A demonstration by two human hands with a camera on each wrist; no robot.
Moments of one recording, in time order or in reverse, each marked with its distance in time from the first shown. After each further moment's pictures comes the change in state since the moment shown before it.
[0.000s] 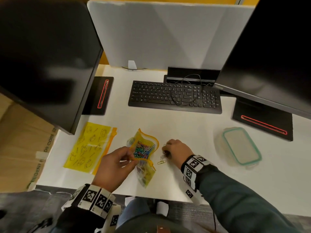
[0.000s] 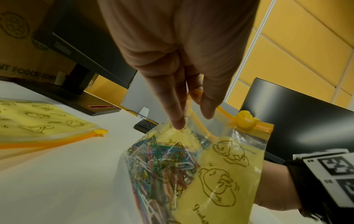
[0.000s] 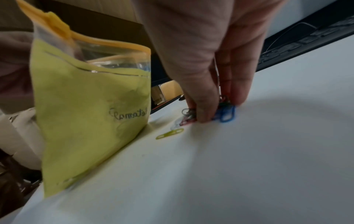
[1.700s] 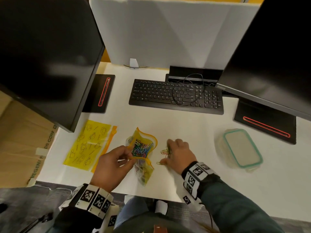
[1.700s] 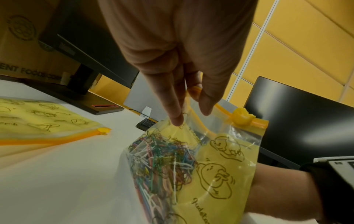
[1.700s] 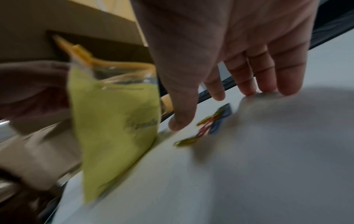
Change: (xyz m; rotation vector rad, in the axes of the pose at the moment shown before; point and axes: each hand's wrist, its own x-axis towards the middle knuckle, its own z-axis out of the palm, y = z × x) left_hand -0.003 0.001 0.002 -0.014 0.047 -0.031; right_hand -0.019 -0.005 0.002 0.206 0.030 0.239
